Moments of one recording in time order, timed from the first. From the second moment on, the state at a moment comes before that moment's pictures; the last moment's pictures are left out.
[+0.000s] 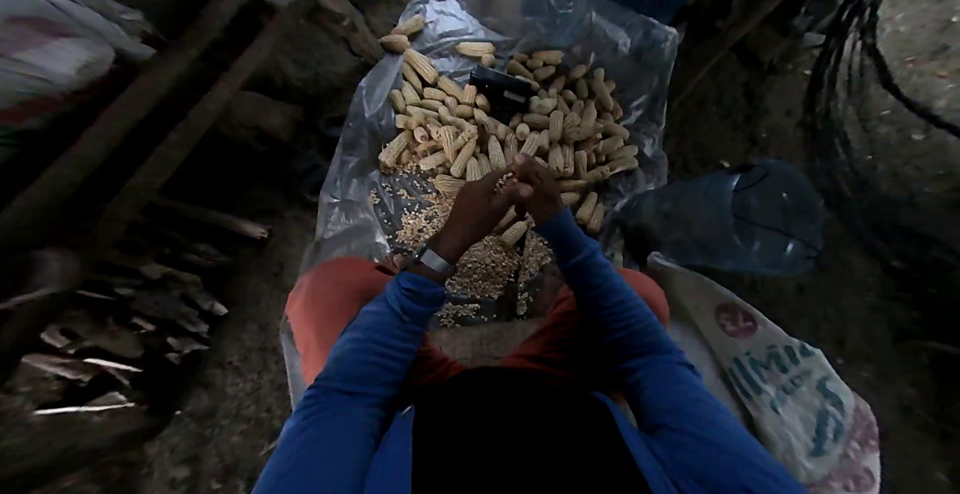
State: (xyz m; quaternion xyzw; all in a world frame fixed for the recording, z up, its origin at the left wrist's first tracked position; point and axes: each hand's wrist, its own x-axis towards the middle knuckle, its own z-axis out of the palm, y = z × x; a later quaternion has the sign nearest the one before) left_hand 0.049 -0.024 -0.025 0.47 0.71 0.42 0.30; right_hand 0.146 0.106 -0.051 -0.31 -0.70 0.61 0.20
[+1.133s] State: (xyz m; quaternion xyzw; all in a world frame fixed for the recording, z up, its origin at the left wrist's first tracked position) left_hand 0.046 -0.020 -0.017 0.43 0.79 0.42 0.17; right_hand 0.154 0.090 -0.030 -0.21 -0.79 0.54 0.17
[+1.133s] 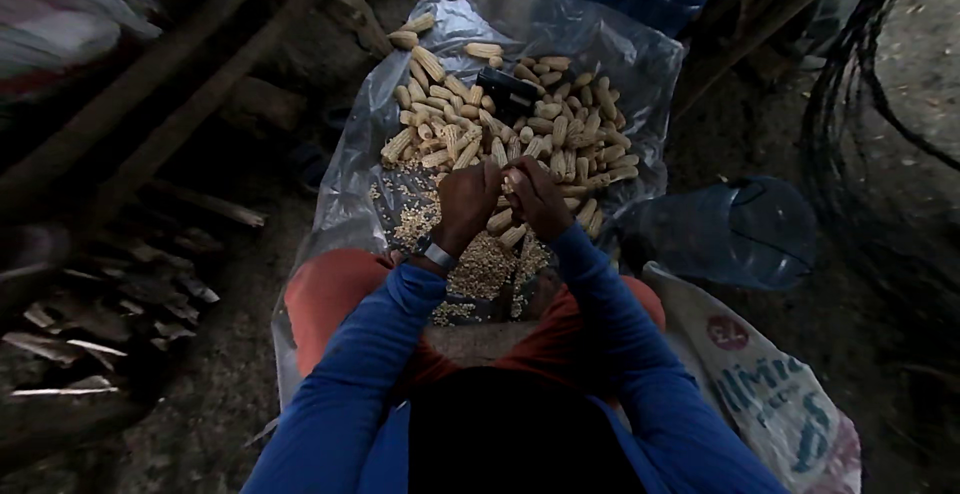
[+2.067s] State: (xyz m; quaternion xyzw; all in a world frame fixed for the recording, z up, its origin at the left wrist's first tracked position) left_hand 0.034 -0.015 -0.075 0.33 0.53 0.56 0.54; right_hand 0.151 0.114 -0.034 -0.37 -0.71 0.57 0.17
